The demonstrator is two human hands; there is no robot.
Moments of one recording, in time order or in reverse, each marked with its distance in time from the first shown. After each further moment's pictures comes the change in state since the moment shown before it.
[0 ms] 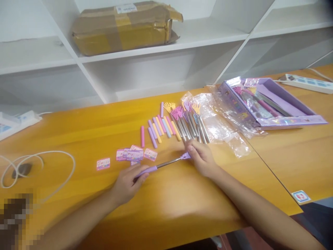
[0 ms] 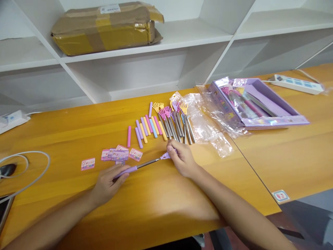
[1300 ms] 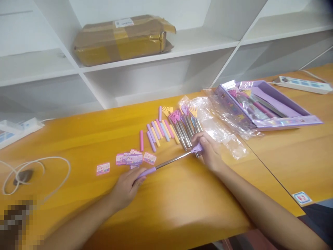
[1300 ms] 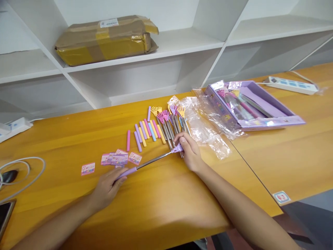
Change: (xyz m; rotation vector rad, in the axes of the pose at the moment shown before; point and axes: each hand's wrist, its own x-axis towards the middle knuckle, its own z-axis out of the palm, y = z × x) left_hand -0.001 -0.004 -0.003 0.099 -0.054 -0.012; right_hand 0.011 0.022 -0.028 0.213 0.170 0.195
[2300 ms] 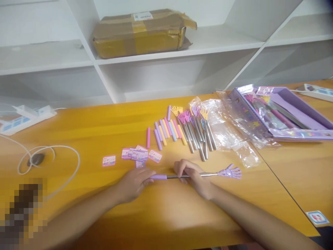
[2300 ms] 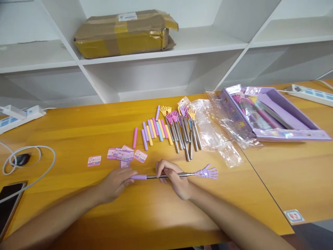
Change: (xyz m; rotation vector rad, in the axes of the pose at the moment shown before) left_hand 0.001 0.000 0.006 0.027 -0.158 0.136; right_hand -0.053 -0.002 0.063 0.473 -0.529 0.075
